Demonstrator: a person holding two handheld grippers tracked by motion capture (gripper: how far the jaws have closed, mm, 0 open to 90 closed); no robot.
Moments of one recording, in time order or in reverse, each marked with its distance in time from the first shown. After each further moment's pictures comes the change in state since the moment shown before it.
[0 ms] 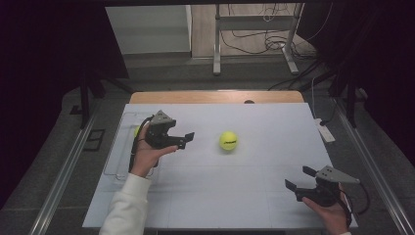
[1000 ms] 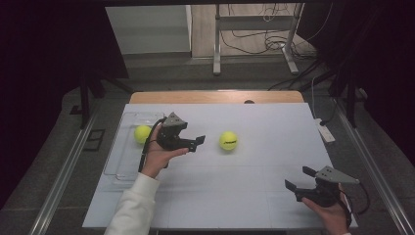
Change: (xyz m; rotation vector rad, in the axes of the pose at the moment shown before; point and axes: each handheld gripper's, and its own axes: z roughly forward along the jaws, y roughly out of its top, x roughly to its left) left arm -0.019 0.003 0.023 0.017 -0.051 0.029; right arm 0.001 0.000 0.000 0.004 -0.002 -0.003
